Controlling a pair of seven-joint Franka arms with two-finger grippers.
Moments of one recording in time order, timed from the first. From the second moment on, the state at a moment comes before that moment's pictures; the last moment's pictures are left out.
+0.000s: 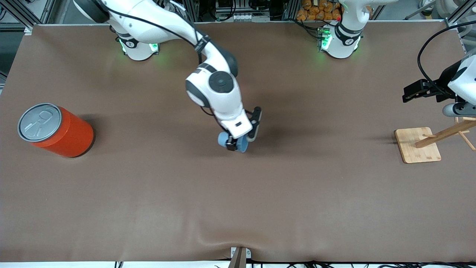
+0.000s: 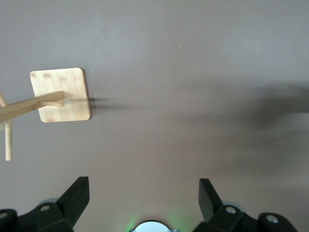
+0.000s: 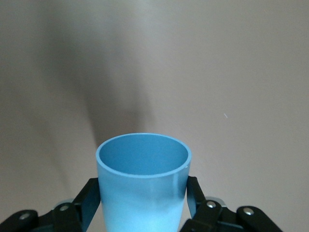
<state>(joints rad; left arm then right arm) 0.01 0.07 -0.06 -1.49 0.00 1.45 -0.05 0.58 0.71 0.27 -1.39 -0.27 2.23 -0.47</state>
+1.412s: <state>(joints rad) 0.10 0.11 -0.06 -1.49 -0.09 1.45 -0.05 0.76 0.90 0.20 -1.27 -0.31 2.27 -0.42</state>
